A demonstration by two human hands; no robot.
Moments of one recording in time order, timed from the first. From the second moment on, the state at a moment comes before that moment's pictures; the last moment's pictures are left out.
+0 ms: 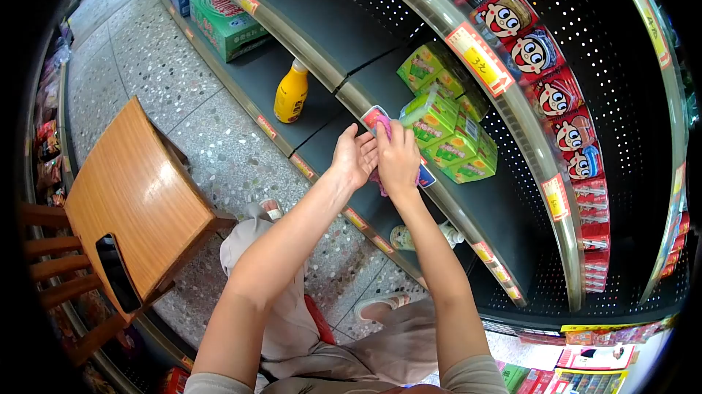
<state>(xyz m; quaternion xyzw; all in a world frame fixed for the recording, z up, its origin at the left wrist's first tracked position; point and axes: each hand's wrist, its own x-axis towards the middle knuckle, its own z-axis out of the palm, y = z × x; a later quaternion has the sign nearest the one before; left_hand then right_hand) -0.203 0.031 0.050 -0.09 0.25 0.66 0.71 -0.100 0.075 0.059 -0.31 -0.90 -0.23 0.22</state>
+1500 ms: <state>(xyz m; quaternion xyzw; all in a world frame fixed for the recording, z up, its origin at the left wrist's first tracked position) -0.213 0.034 0.045 -0.09 0.26 0.68 0.68 -0.089 0.071 0.048 -0.27 -0.90 -0.28 0.21</state>
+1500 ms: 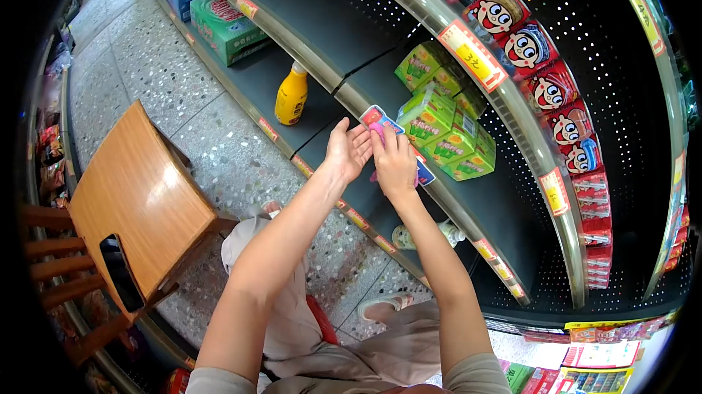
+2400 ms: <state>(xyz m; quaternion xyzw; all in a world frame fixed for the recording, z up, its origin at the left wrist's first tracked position) -0.216 0.040 0.033 -0.08 0.27 0.66 0.69 -0.041 0.057 0.043 -0.25 -0.90 -0.31 0.17</state>
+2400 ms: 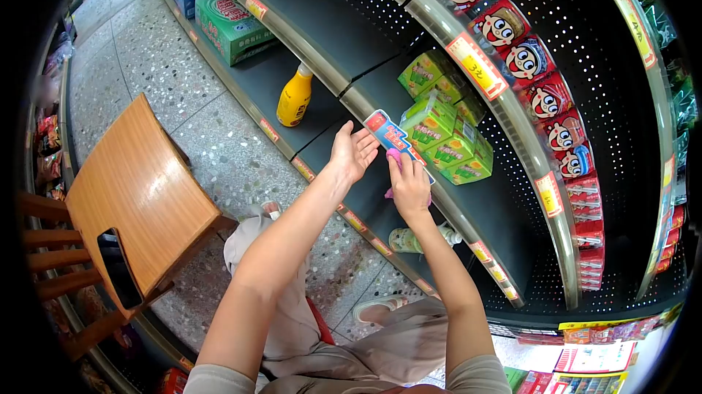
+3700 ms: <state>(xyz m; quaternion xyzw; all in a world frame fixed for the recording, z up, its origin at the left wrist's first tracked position) -0.220 0.038 0.042 -0.05 0.31 0.64 0.70 -0.031 0.057 0.049 -0.25 -0.91 -0.29 0.17</state>
